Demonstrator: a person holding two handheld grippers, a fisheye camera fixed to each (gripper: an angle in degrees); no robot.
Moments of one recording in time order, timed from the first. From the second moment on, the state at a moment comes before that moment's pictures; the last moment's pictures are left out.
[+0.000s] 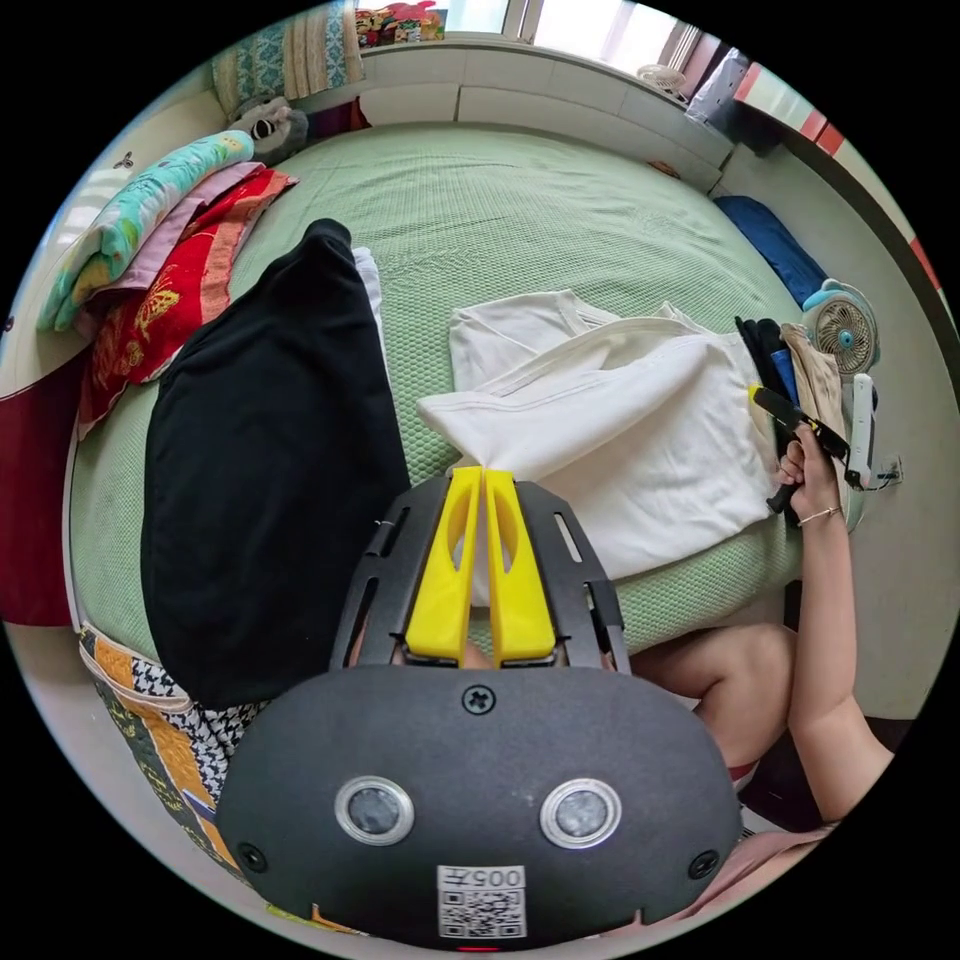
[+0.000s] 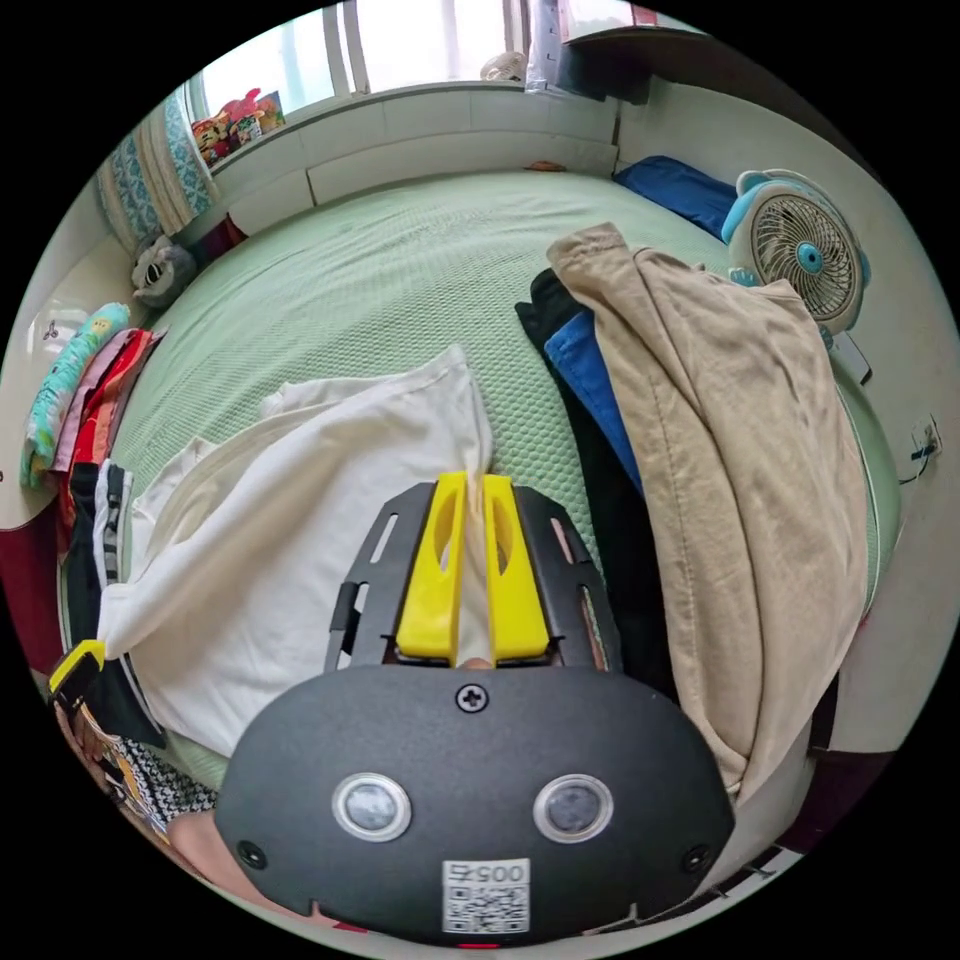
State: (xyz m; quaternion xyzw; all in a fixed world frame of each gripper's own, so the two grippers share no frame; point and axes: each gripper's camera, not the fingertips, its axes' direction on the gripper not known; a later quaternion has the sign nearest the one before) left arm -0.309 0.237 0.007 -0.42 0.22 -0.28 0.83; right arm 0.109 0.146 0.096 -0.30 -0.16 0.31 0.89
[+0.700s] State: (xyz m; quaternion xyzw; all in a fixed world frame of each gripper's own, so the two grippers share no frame) left arm -0.276 0.241 -0.011 -0.44 0.23 -0.26 0.83; right arm 0.126 0.171 0.015 -0.29 -0.16 0.31 0.89
